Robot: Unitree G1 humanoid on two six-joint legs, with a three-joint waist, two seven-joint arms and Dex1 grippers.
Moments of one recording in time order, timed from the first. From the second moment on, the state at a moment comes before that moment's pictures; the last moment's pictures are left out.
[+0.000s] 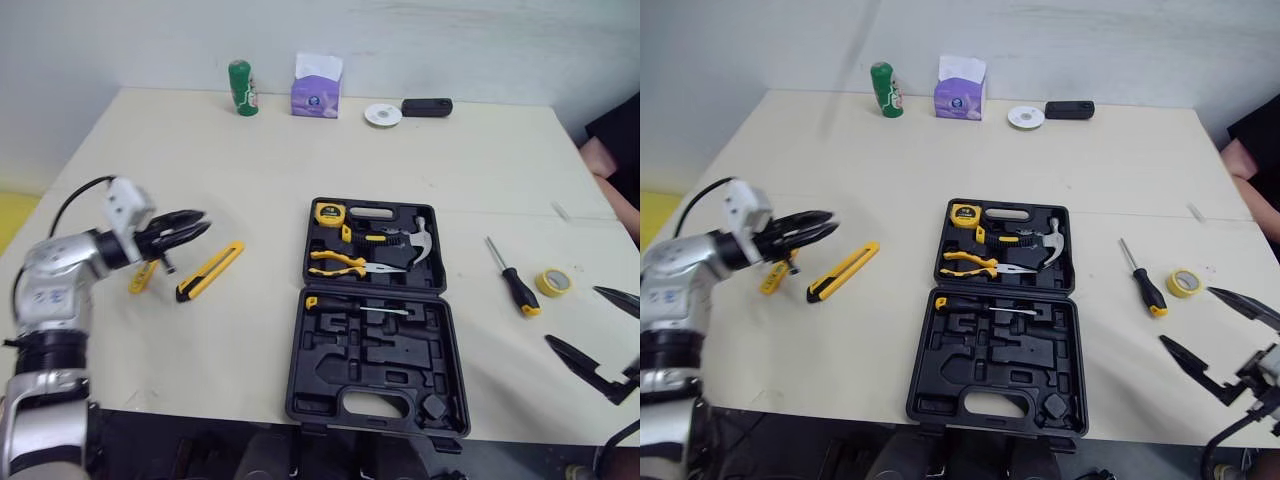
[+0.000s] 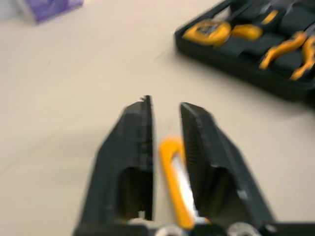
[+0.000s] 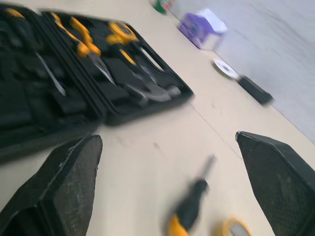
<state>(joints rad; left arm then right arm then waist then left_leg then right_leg) -0.50 0.78 0.25 0.45 -0.33 0.08 -1.02 0.45 -0.70 -0.78 -0.10 0.50 -0.35 1.08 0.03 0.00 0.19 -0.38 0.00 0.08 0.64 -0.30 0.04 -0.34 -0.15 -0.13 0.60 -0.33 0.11</state>
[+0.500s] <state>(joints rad) -0.02 0.99 0.58 0.80 -0.29 -0.18 -0.86 0.60 -0.60 -0.88 0.26 0.40 -0.46 0.92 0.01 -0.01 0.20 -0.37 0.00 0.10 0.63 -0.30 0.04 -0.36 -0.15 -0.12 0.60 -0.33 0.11</state>
